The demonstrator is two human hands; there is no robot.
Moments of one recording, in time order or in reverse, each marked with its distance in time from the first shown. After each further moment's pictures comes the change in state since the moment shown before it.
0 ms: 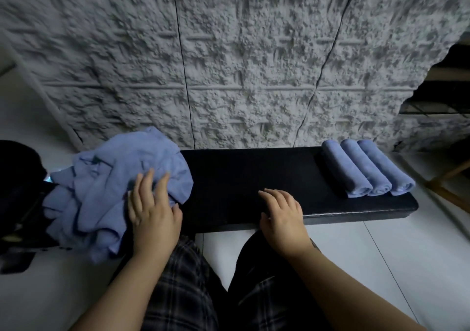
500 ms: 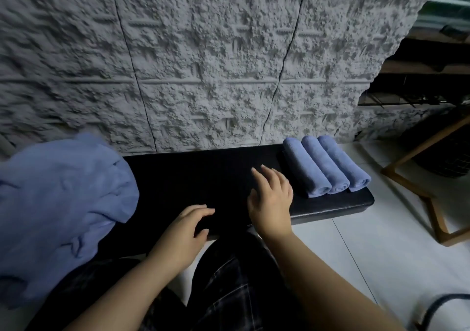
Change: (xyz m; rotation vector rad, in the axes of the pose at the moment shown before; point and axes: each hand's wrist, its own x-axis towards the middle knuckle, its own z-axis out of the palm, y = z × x) left_hand 0.002 0.102 0.050 -0.581 -0.677 0.143; right_hand 0.042 0.057 -0.017 -0.013 0.248 0.253
